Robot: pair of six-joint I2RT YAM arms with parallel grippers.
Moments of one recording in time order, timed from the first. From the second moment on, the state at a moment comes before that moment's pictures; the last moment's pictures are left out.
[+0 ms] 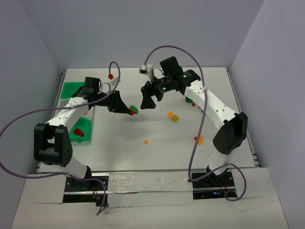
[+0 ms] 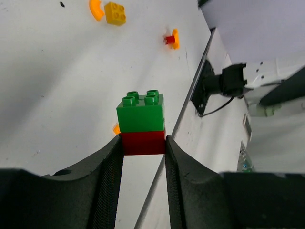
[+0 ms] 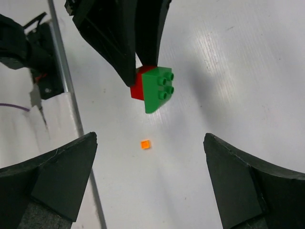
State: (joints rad) left arm -0.19 1.57 1.15 -0.49 1.08 -0.06; right arm 0.58 1.75 1.76 -0.82 -0.70 -0.25
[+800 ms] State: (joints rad) left arm -0.30 1.30 1.05 -0.49 1.16 0.14; right arm 0.60 1.73 1.62 -0.75 -1.01 -0.12
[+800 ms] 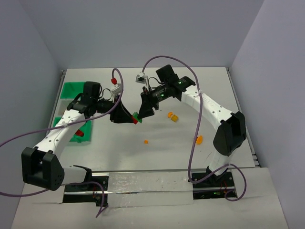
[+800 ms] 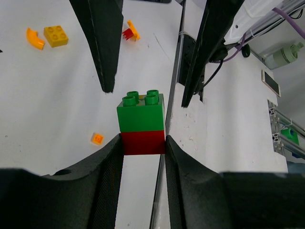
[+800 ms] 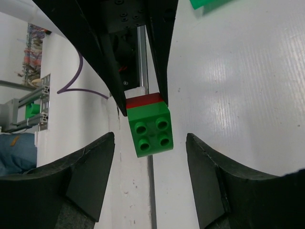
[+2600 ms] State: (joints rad) left arm 0.37 1.14 0.95 -0.78 0.25 0.43; right arm 0.55 1.72 1.65 -0.71 -0.61 -0.08
